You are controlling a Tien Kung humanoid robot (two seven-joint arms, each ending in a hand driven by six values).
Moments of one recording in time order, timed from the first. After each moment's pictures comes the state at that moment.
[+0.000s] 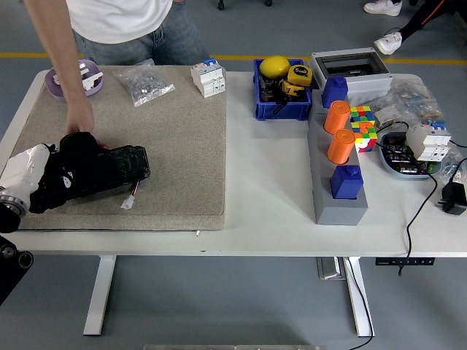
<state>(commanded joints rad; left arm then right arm) -0.20 0.44 -1.15 -1.28 1.97 0.20 0.31 0.06 -0.41 1.13 0.45 -0.80 0.01 -0.27</state>
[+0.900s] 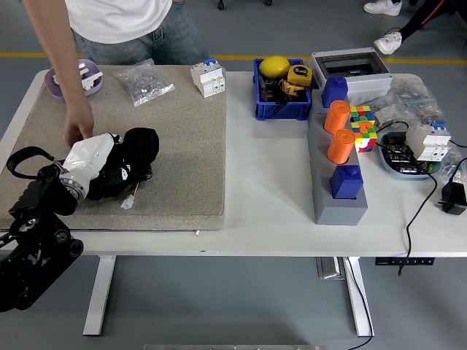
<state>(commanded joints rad) -0.37 0.37 -0.94 -1.29 2.00 0.17 0.37 0.07 -0.41 1.10 0.45 -0.78 0.02 -0.27</state>
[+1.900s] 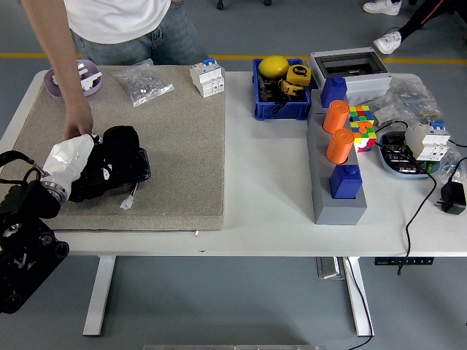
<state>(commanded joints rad) -0.29 0.40 -1.04 -1.27 2.03 0.18 0.37 0.06 -0.40 1.10 0.43 -0.76 0.03 -0.28</state>
